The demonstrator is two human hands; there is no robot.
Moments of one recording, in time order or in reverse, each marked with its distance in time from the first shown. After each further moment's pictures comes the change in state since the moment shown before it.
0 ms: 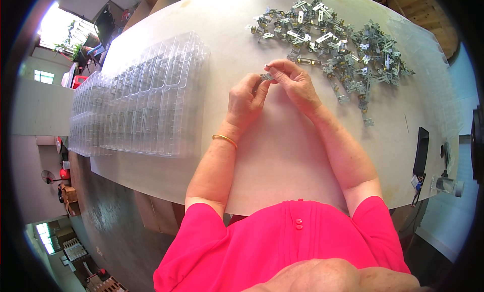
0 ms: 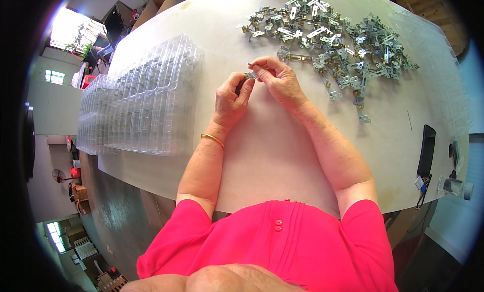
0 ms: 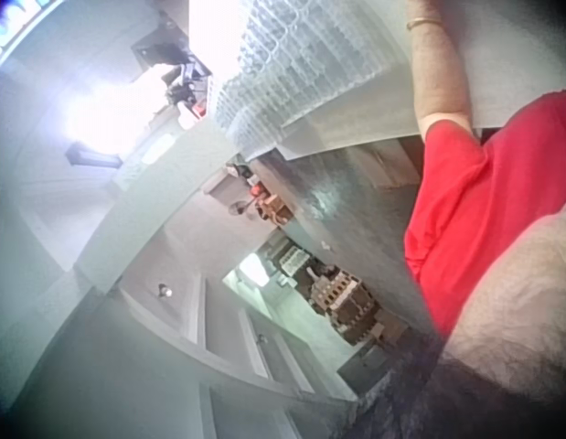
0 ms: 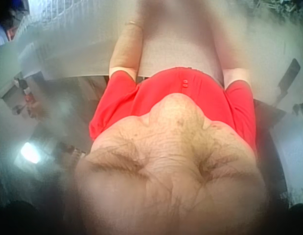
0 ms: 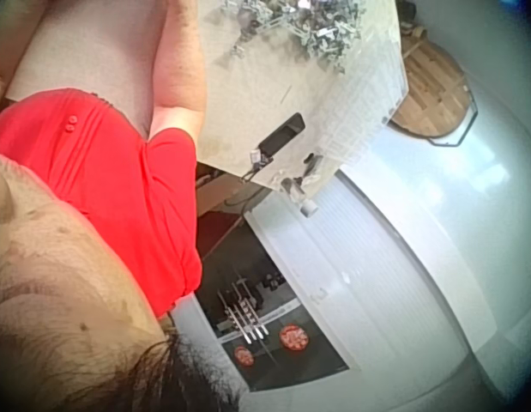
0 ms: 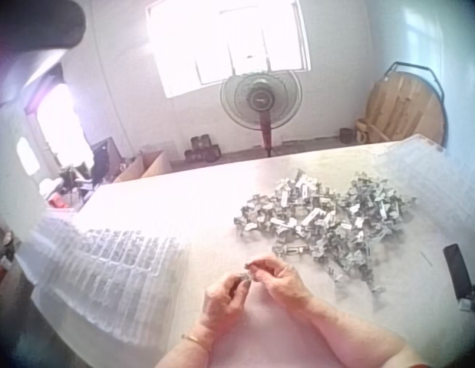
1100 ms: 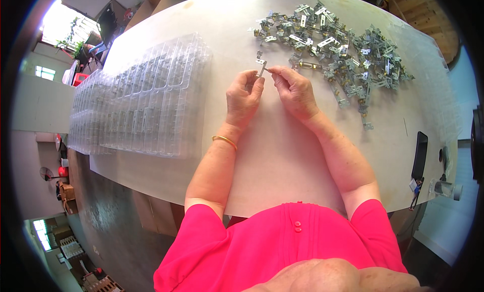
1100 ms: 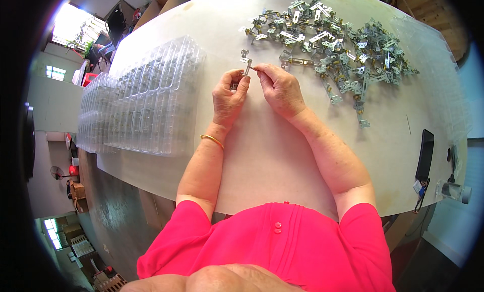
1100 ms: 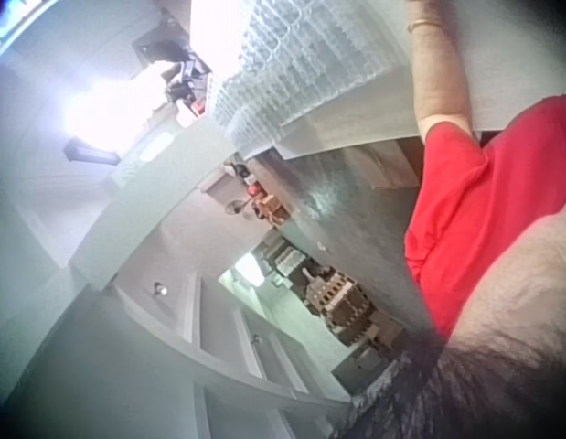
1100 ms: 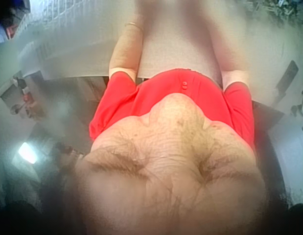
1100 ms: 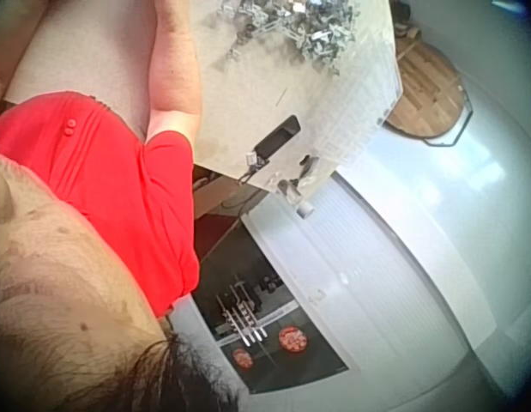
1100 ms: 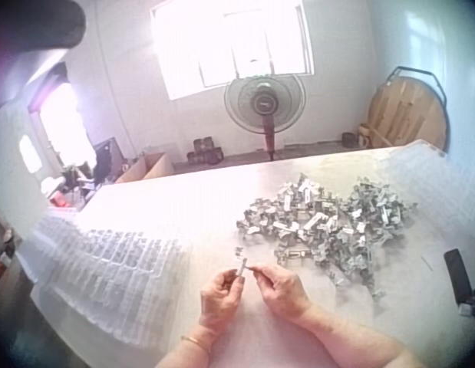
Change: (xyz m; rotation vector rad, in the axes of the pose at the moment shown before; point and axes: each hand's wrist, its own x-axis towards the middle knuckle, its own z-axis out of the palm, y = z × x) left_hand 0.004 -0.013 0.005 -0.167 0.143 -0.196; right_hand -0.008 -0.007 0.005 -0.639 0.103 -0.287
